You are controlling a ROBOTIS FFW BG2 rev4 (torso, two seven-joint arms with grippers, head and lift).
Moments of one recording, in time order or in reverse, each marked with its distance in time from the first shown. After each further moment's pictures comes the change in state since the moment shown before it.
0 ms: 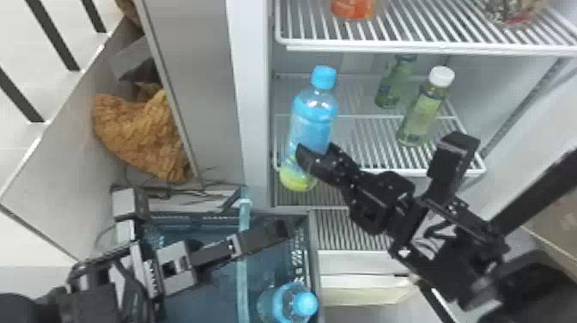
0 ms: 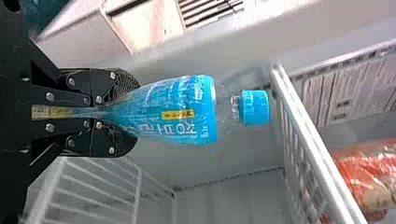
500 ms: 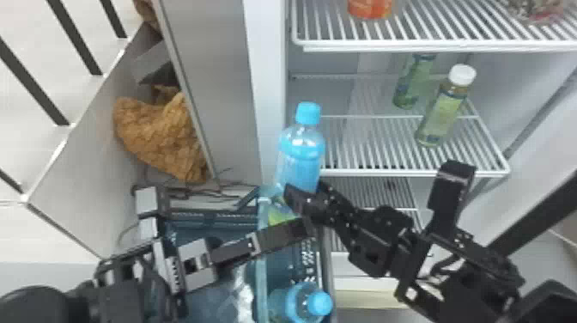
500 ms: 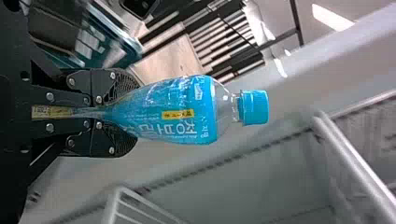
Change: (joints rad) left arm -0.008 -0.002 -0.002 0.002 0.004 0.000 0.002; right arm 0.078 -0.011 0.051 -0.066 -0.060 0.102 0.028
